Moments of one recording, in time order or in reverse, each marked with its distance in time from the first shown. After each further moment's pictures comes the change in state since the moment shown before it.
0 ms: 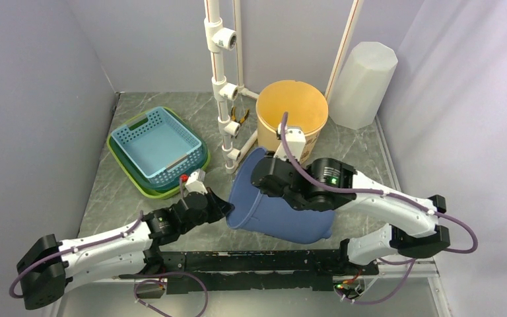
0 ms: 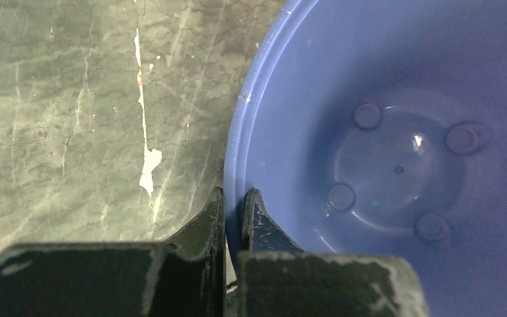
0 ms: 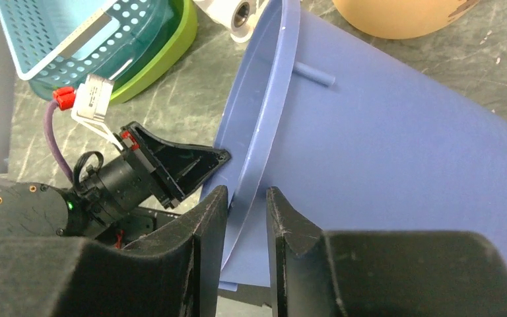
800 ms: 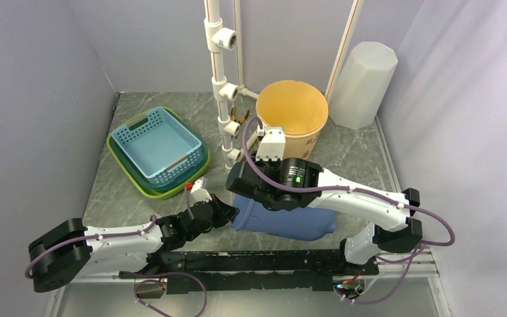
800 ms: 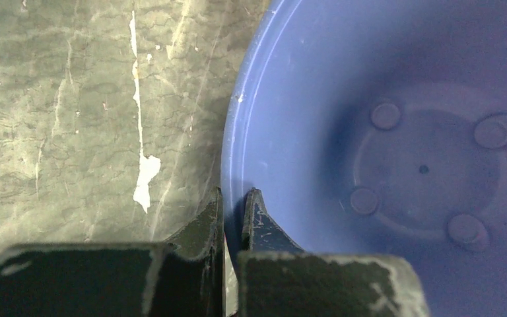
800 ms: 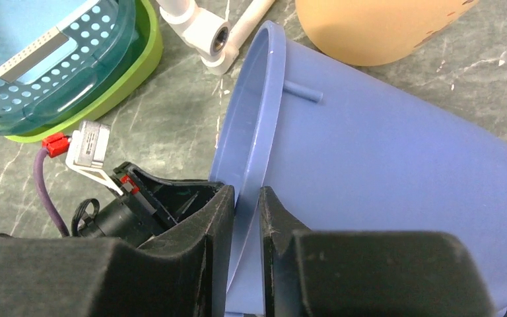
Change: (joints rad) left arm -0.084 0.179 -0.154 0.382 -0.097 -0.063; right arm 0.021 0.182 0.076 -0.049 0.139 0.017
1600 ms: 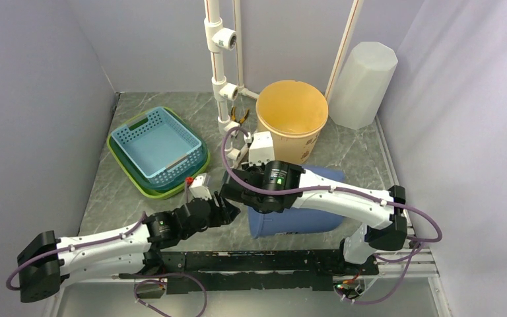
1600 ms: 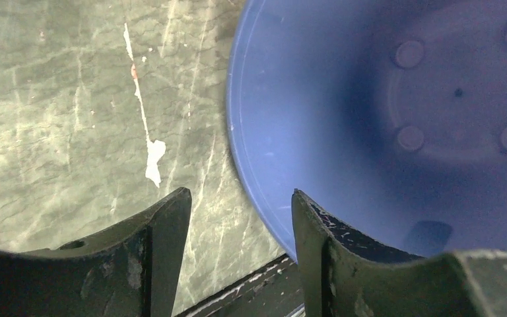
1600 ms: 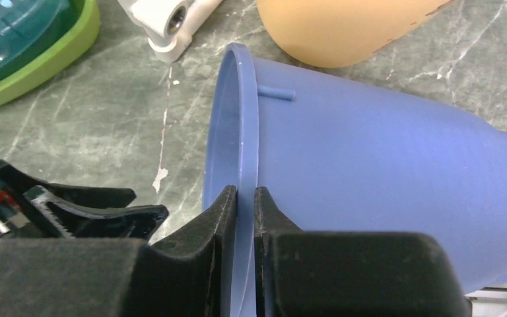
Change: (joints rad) left arm -0.023 -0.174 0.133 -0.354 0.005 0.155; right arm 0.000 0.066 -0.023 -0.056 0.048 -0.061
